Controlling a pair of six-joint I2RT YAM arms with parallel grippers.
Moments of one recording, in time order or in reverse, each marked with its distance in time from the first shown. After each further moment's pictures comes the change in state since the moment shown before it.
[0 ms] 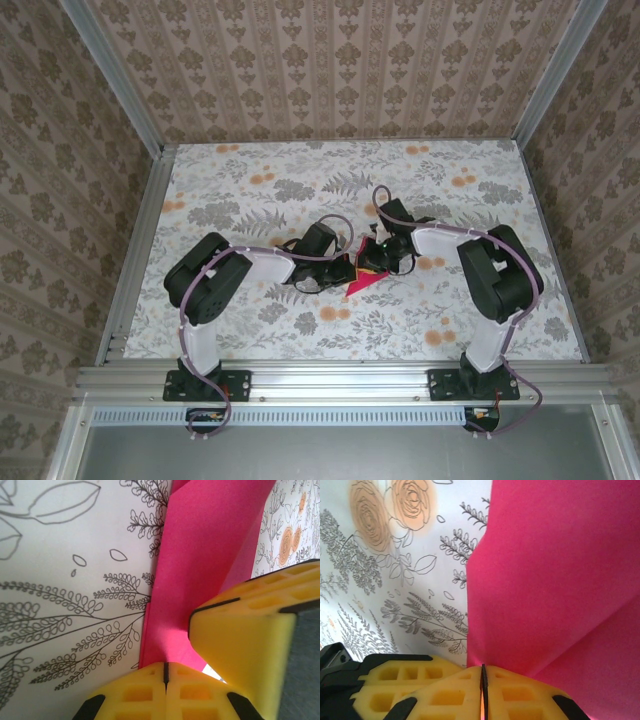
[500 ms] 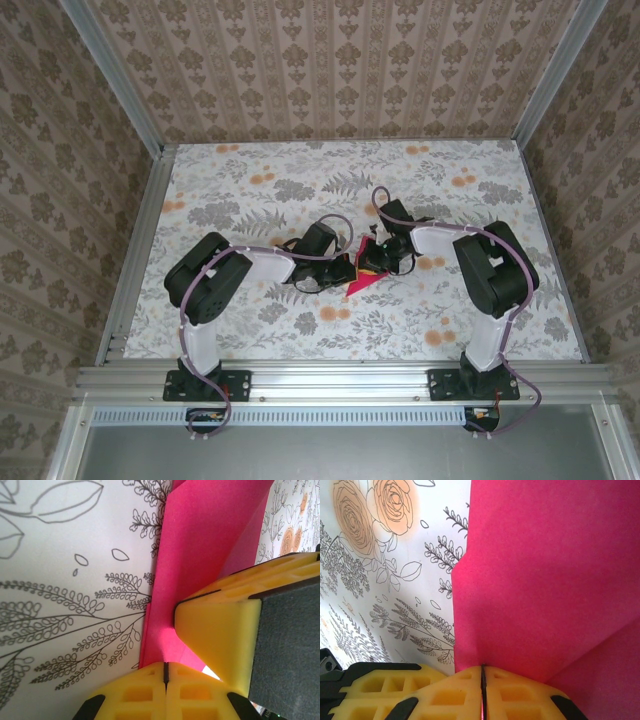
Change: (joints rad) left arm 0.001 0.002 0.005 -0.013 0.004 -0.007; right arm -0.021 0.035 0.009 0.006 -0.016 -0.037
